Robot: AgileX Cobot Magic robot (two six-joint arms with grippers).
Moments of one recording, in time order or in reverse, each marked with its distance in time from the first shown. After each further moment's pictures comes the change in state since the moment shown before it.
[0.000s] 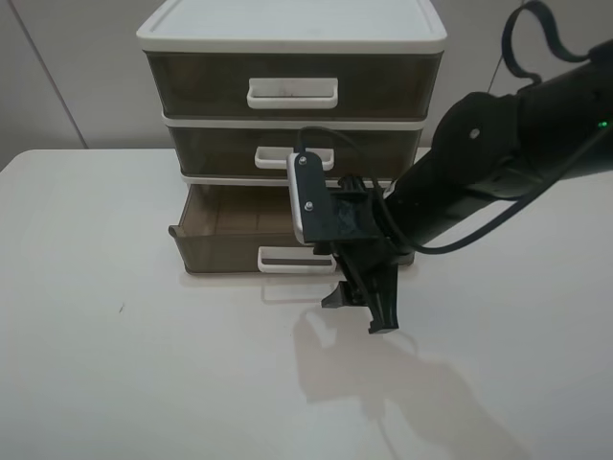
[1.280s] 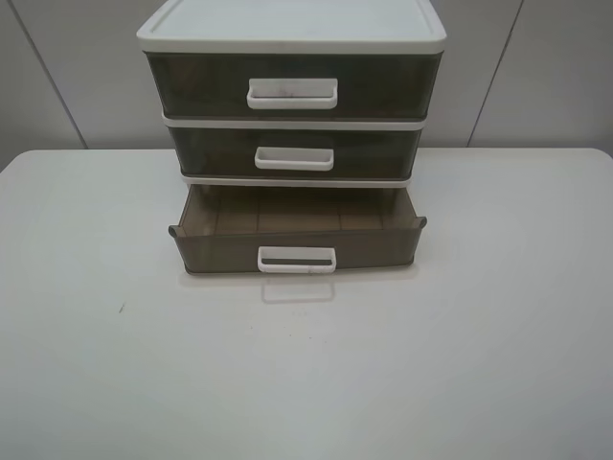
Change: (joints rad) left arm 0.000 0.000 0.000 0.000 0.000 0.000; right arm -0.687 -1.395 0.164 -0.472 0.542 1.559
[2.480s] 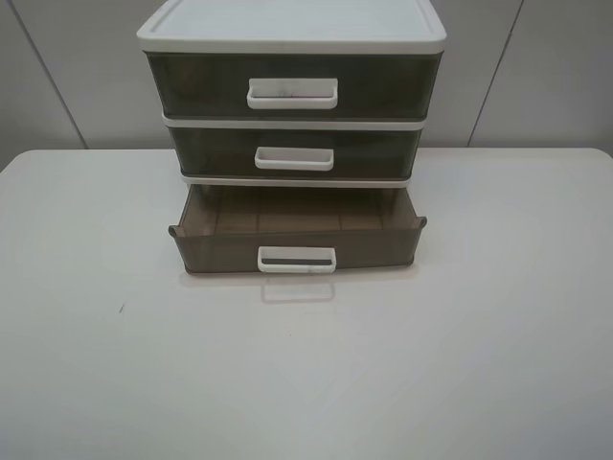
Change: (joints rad) left arm 0.000 0.000 0.000 0.000 0.000 0.000; right arm 0.000 -0.318 0.184 -0.044 0.098 0.000
